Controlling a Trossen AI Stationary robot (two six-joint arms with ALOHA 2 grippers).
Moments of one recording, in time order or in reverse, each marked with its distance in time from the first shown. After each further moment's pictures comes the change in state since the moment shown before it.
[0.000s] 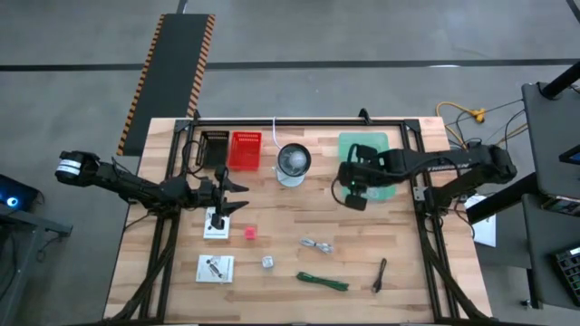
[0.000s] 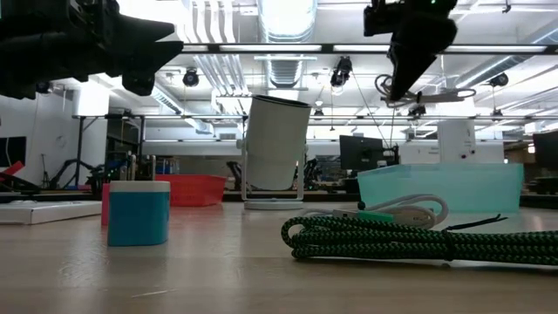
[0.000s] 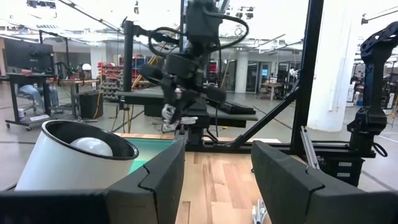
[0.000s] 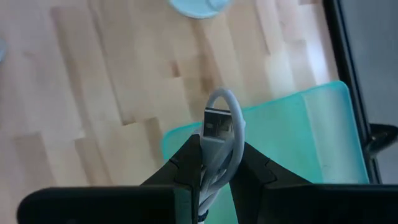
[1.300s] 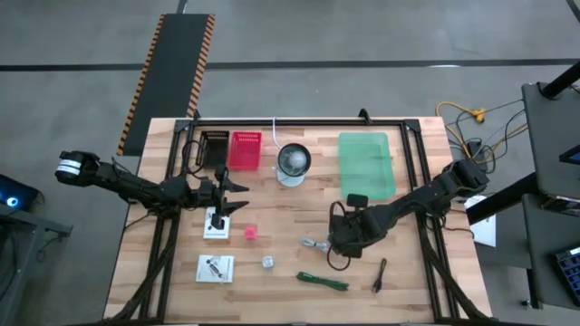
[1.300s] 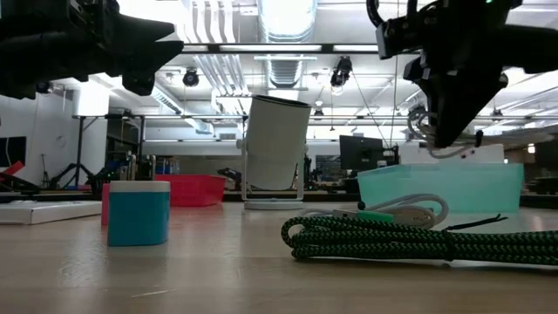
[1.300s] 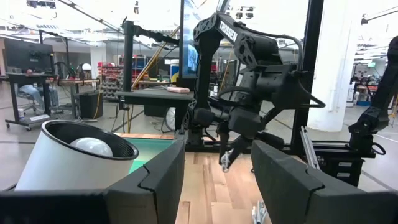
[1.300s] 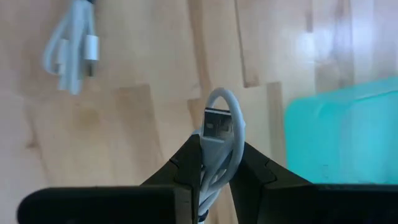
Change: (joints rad) left arm 0.000 0.000 0.001 0.000 0.000 0.000; right arm 0.399 0.313 0.006 0.004 -0.001 0.354
